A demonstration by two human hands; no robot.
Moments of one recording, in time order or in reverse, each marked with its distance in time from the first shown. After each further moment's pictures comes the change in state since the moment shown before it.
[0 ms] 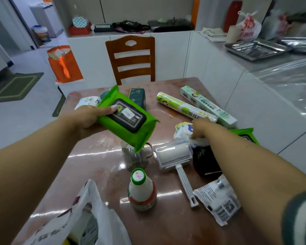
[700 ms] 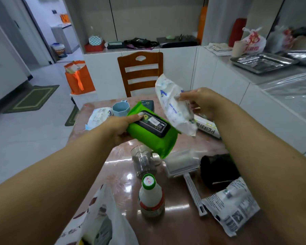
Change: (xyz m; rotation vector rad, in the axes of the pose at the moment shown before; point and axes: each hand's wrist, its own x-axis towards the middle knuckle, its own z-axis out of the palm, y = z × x) left_hand -0.006 0.004 0.049 -0.114 0.193 -0.070; right_hand -0.075 -0.031 -0.116 1.319 0.103 -0.237
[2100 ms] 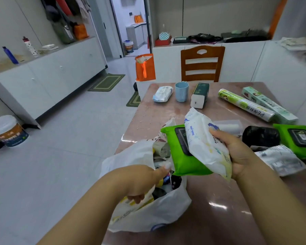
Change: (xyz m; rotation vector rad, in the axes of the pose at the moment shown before) left_hand -0.345 -0.140 -0.072 1.104 -0.072 -0.354; right_hand -0.276 0.086 0.114 0.986 -0.585 0.237
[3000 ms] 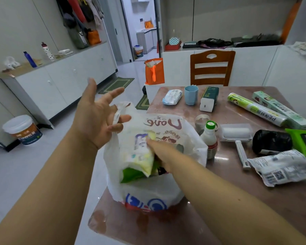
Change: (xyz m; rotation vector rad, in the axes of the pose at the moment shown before) left_hand -0.056 -0.031 -0.101 -1.289 0.455 0.584; right_hand 0.066 0.104 0.107 -0.728 0.113 0.250
